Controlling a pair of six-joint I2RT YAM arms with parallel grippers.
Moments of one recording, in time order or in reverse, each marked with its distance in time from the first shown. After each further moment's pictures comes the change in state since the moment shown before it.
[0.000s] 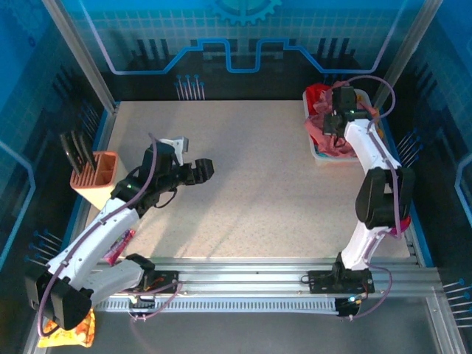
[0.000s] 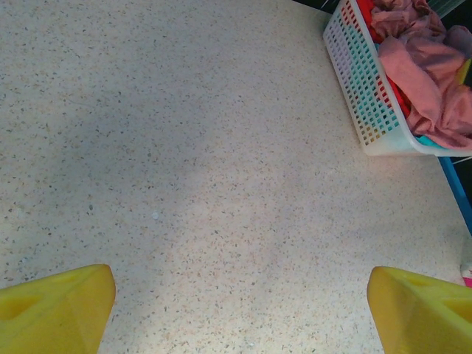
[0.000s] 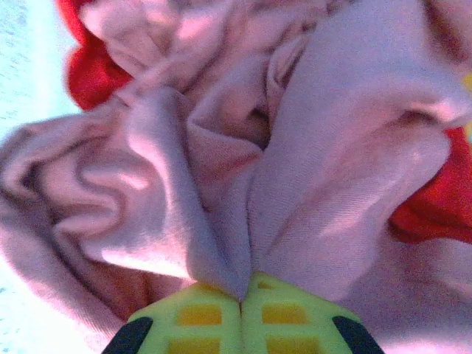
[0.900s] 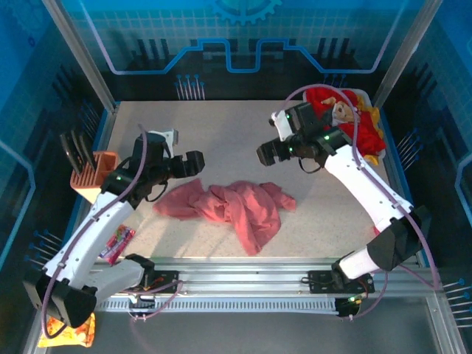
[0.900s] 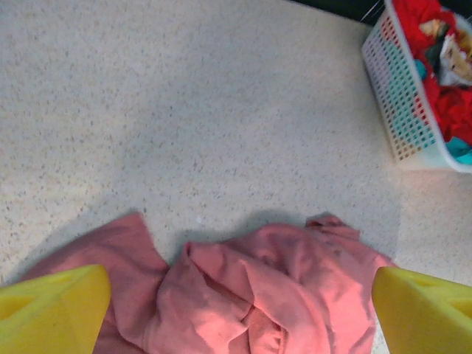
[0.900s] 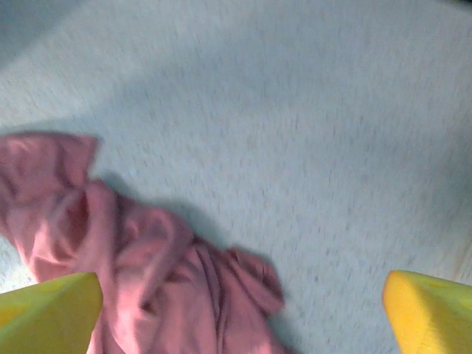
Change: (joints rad) left arm 0.082 0.034 0.134 -0.178 -0.023 0.055; right arm 0.443 -0.309 -0.130 -0.186 -0.356 -0.065
